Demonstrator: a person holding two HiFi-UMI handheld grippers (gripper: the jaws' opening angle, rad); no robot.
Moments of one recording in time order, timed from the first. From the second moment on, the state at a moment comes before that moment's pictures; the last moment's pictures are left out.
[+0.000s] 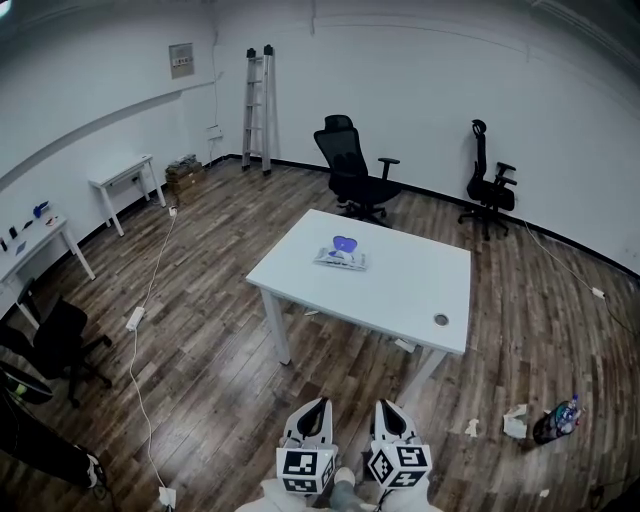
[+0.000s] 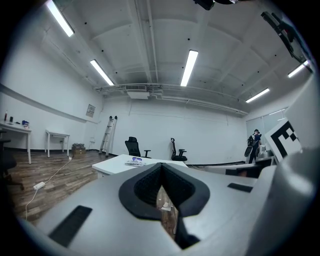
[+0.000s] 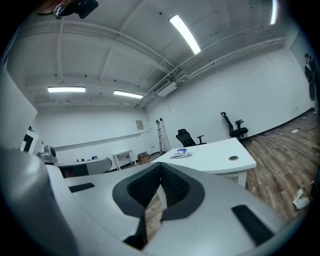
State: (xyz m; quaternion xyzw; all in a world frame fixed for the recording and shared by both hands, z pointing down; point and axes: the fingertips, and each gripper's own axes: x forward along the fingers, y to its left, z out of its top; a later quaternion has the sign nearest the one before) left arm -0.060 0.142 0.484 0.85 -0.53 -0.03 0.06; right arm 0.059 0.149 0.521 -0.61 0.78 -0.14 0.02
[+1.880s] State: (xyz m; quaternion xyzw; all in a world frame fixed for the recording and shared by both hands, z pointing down) left arm -0.005 -0.034 0.489 0.82 -0.58 -0.02 0.05; right arm 0.122 -0.035 0.539 -0.58 0.79 -0.16 0.00
